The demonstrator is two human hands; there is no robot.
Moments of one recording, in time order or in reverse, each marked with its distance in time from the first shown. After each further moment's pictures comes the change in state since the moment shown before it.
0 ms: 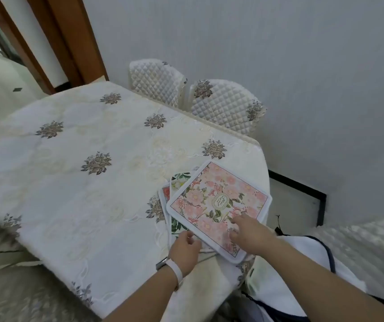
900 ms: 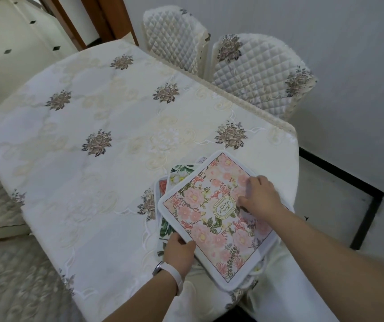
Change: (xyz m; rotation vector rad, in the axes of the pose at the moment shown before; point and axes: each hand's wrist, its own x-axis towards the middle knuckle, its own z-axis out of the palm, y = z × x) left_hand 0.064 0.028 0.052 -0.279 0.337 -0.400; right_hand 0.173 0.073 -0.039 0.080 0.116 -0.031
